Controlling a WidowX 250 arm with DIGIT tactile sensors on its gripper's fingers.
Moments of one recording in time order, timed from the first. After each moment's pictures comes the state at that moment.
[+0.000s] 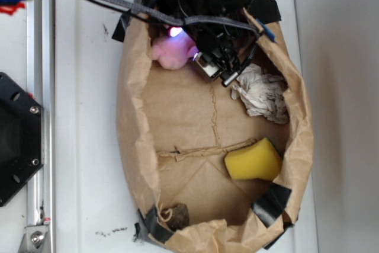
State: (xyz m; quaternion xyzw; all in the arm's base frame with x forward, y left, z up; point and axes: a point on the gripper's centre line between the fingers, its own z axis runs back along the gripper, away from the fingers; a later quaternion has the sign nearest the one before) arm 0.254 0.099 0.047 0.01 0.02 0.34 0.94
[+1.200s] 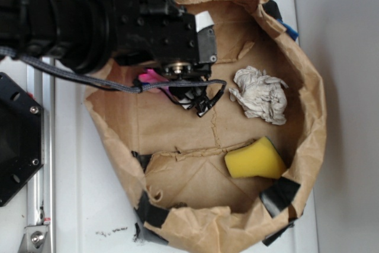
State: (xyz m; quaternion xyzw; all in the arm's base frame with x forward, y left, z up) arm 0.227 0.063 0.020 0.06 0.00 0.34 0.94
